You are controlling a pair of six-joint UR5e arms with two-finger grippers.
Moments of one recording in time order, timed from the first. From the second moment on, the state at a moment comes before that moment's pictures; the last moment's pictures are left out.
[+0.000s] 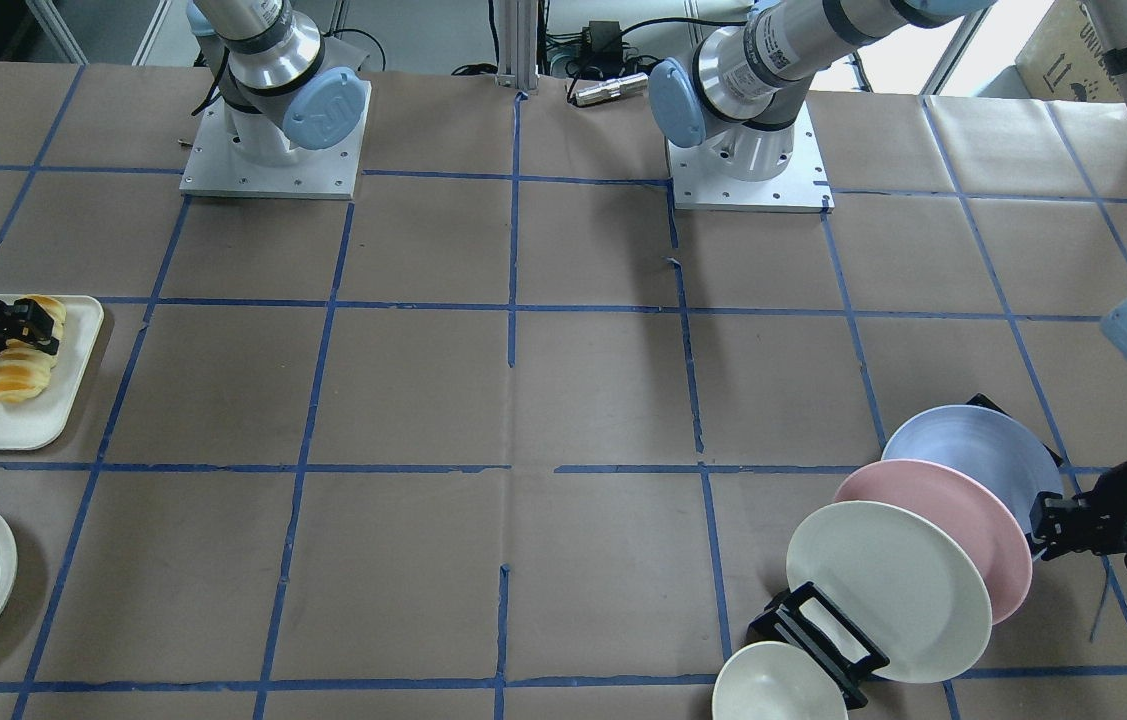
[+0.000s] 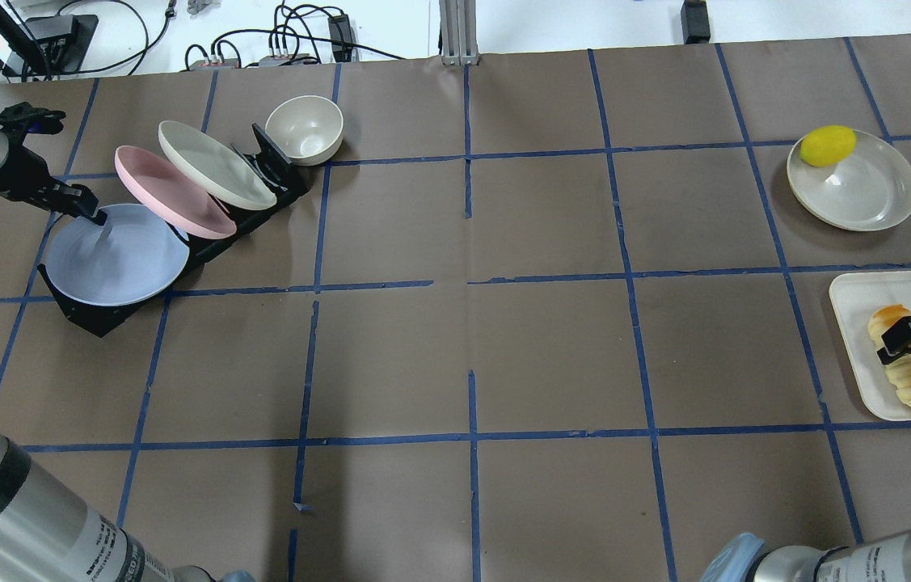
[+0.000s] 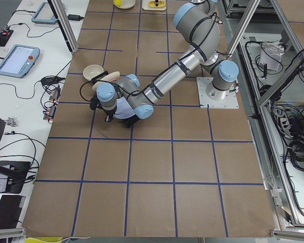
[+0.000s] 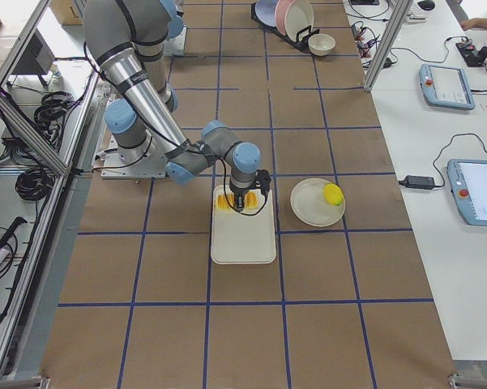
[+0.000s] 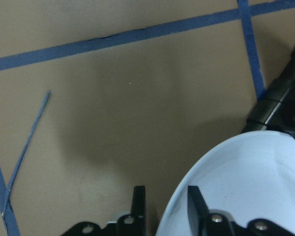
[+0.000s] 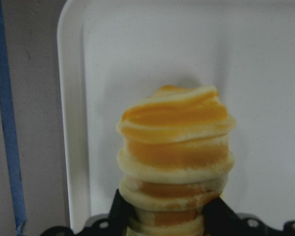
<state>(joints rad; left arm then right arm) -0.99 -2.18 -1.47 -1.08 1.39 0.81 0.77 -1.30 2.09 -2.22 -1.58 -0.85</state>
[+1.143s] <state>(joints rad) -1.00 -1.83 -1.48 -1.38 1.46 0.78 1.00 -1.52 1.76 -1.81 -1.61 -0.74</state>
